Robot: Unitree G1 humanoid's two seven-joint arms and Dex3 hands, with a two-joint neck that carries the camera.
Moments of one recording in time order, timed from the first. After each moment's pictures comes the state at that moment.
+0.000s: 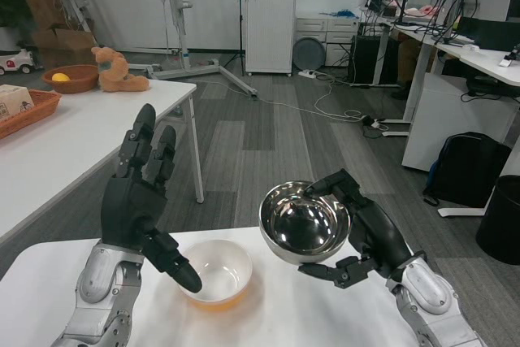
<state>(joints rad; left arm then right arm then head) -0.59 0.13 -0.23 0.54 -0.49 -0.76 -0.13 -0.22 -0.43 0.03 0.17 0.32 -0.42 0.25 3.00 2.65</state>
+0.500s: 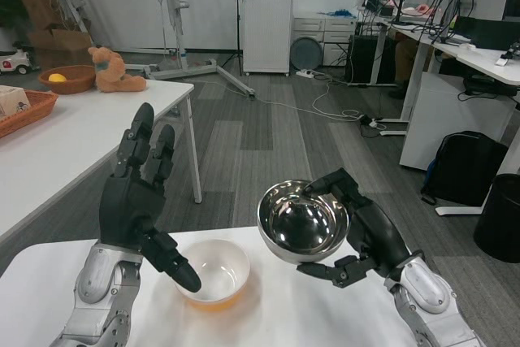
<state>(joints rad) -0.59 0.13 -0.23 0.53 -0.49 -0.76 -0.13 -0.22 -0.43 0.03 0.17 0.33 -0.43 0.25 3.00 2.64</state>
